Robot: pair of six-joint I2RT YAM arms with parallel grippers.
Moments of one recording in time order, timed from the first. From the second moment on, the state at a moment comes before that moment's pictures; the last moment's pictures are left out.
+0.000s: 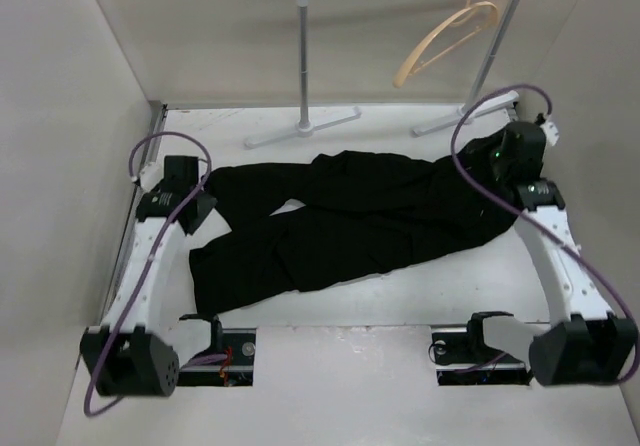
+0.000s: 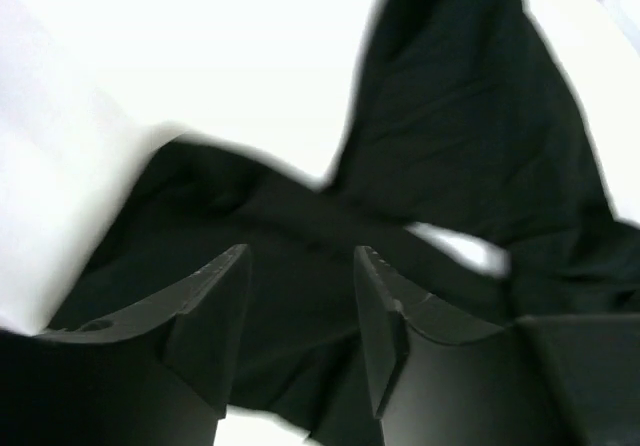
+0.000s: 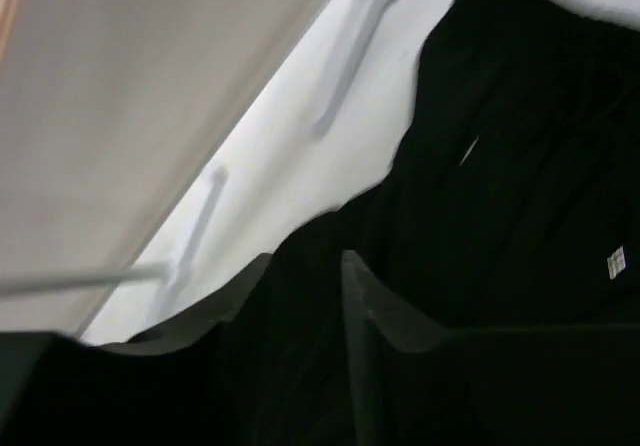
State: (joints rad) left arm -0.03 1.02 0.99 -0.96 -0.34 -0.93; right arm -0.05 1.22 1.16 -0.37 0.18 0.83
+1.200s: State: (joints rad) left arm -0.11 1.58 0.88 -0.48 -0.19 -0.96; right arm 0.56 0.94 0.51 -0.52 0.11 0.97
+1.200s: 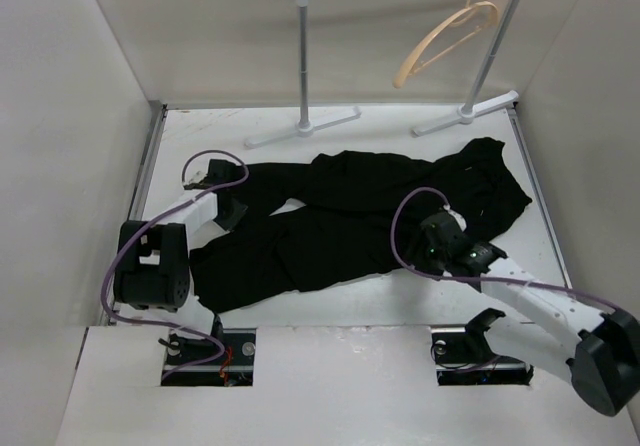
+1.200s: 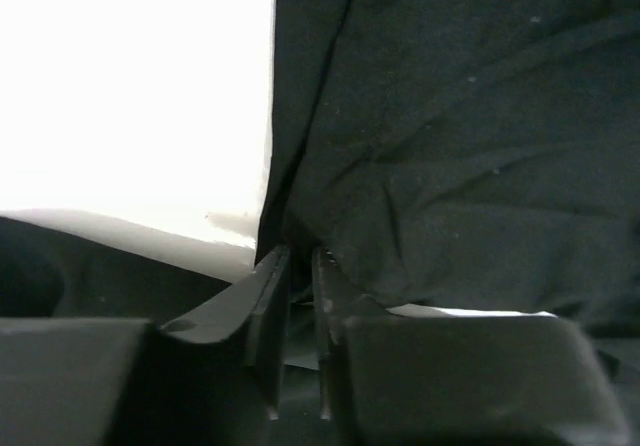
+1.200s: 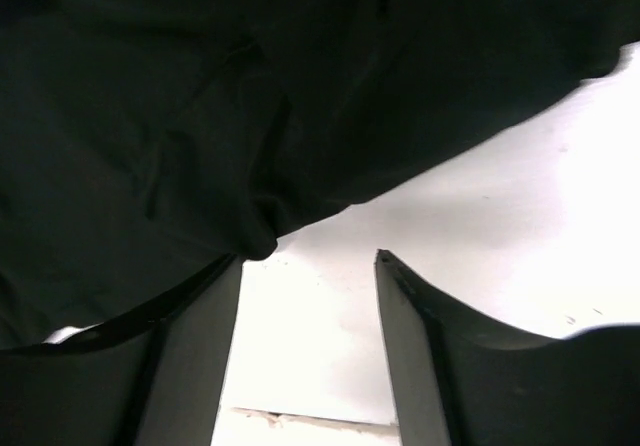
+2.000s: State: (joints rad) left arm 0.02 1.20 1.19 -0.65 -0.13 -1.07; right arm 0.67 0.99 0.50 -0.45 0.10 1.02
